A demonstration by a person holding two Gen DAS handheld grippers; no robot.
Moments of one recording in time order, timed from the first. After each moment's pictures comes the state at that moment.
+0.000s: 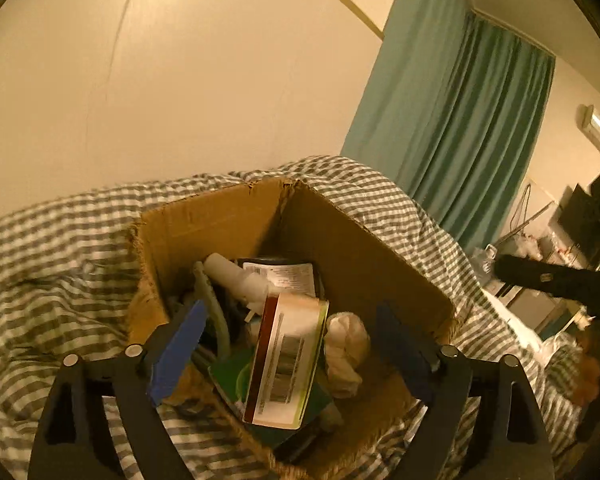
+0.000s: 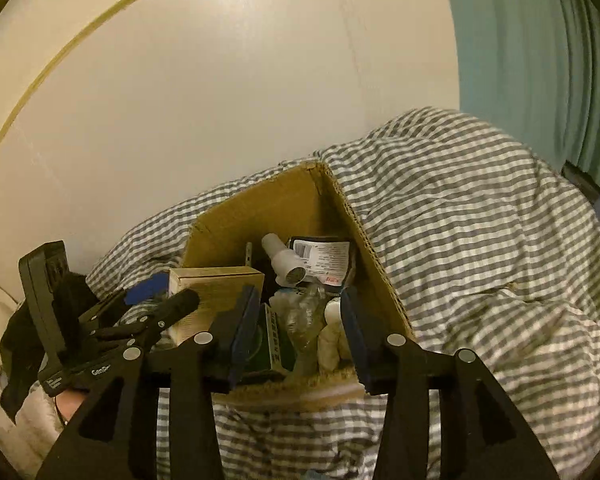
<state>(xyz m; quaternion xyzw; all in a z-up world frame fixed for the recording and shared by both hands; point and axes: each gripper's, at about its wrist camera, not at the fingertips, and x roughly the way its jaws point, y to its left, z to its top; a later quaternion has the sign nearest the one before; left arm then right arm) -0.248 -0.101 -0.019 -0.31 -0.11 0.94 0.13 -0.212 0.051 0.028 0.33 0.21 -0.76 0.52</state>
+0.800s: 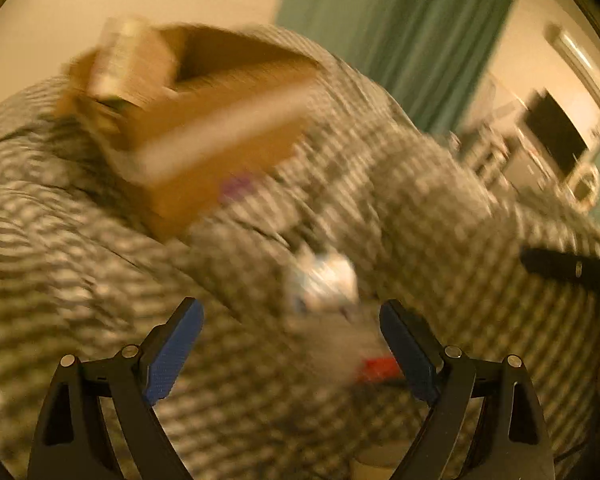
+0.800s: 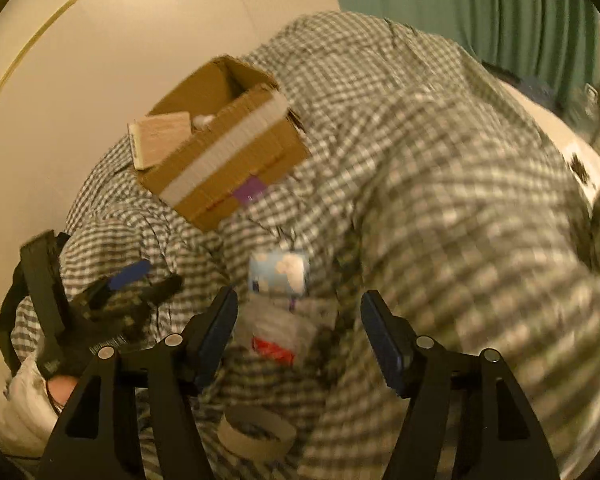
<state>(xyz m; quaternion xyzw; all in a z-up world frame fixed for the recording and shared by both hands) -0.073 0.012 -0.103 -0.46 -0.03 0.86 0.23 -0.158 0.288 -0.030 0.45 0.19 -0.78 0.40</state>
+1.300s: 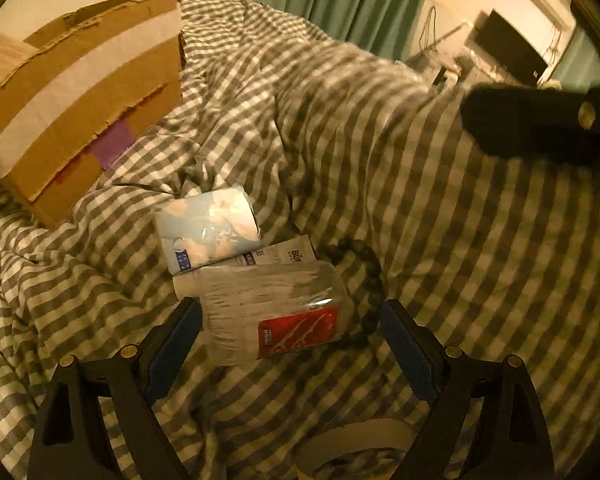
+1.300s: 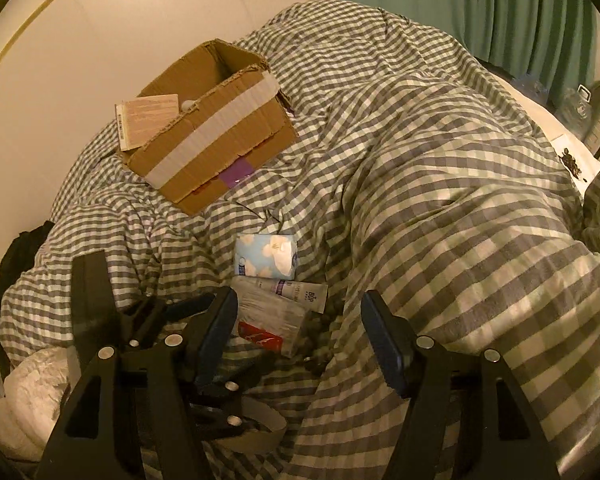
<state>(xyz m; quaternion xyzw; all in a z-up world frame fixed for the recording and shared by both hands) -0.051 0.092 -0.136 -0.49 0.06 0.81 0.30 -0.153 0.286 -0.039 0.45 0.22 -0.78 0.38</state>
